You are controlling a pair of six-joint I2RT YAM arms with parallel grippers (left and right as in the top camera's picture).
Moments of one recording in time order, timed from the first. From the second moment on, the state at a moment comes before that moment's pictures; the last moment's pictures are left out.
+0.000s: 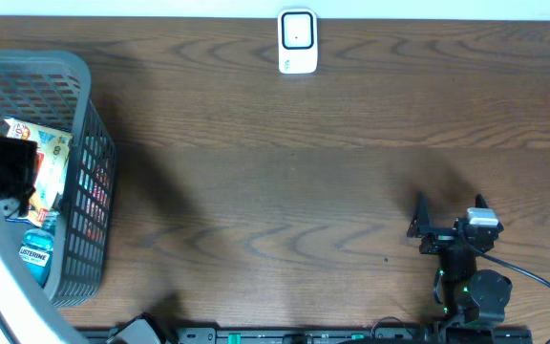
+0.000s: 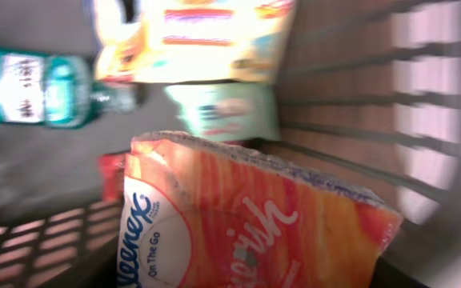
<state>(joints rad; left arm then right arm) 0.63 1.33 1.52 -1.24 0.13 -0.83 -0.07 0.01 0.01 -0.07 -0.04 0.04</state>
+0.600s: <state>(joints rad) -0.05 1.18 1.53 -1.09 0.19 -0.92 -0.07 0.01 0.01 -0.07 -0.04 0.04</state>
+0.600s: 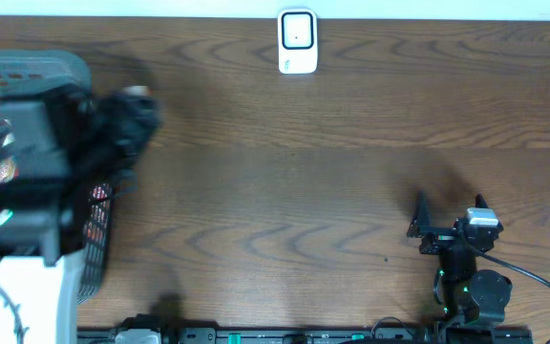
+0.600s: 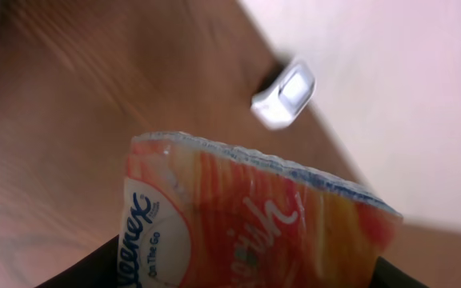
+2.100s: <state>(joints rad) -0.80 2.02 1.53 -0.82 -0.05 -0.81 -0.07 0.01 0.01 -0.07 -0.04 0.04</state>
